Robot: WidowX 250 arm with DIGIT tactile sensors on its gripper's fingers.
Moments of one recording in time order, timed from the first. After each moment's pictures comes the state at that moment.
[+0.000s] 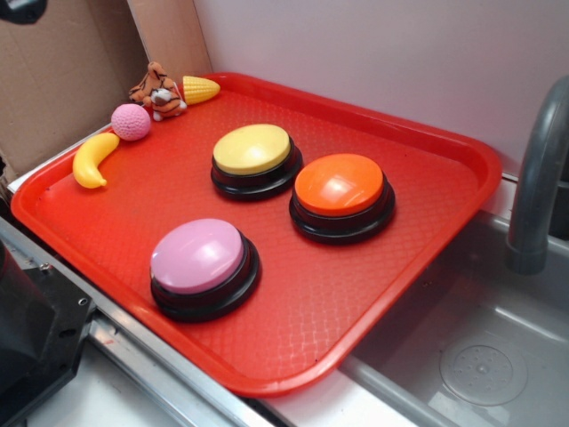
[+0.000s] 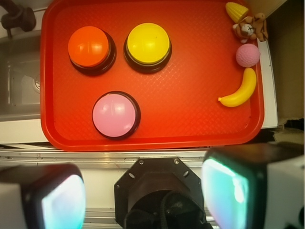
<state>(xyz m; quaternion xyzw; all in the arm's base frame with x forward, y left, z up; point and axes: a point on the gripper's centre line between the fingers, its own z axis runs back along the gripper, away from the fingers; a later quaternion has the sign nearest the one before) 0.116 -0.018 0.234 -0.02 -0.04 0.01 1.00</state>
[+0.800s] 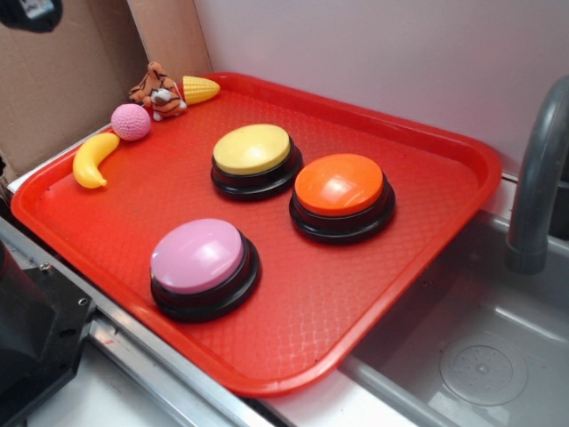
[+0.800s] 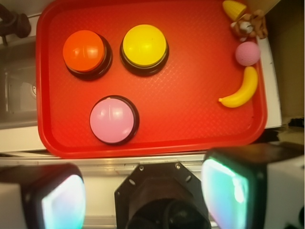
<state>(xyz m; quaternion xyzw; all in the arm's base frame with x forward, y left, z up) 0.127 -0.005 0.221 -0.02 -0.06 0.05 1.00</state>
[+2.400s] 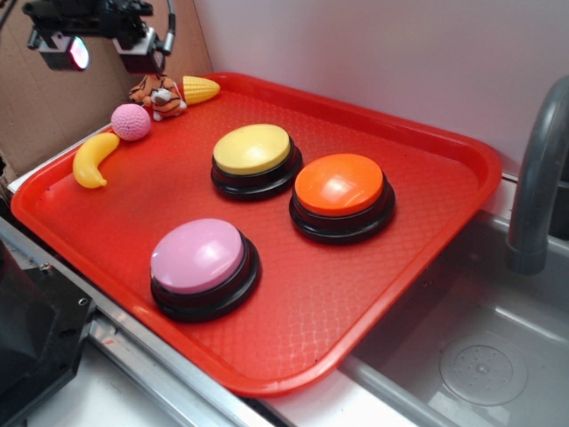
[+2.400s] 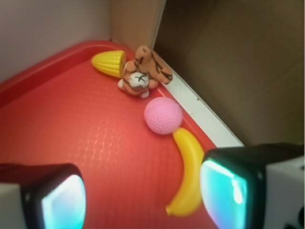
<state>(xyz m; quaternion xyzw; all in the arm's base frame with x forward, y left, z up) 0.228 0.120 0.109 0.12 -0.16 0.30 0.93</state>
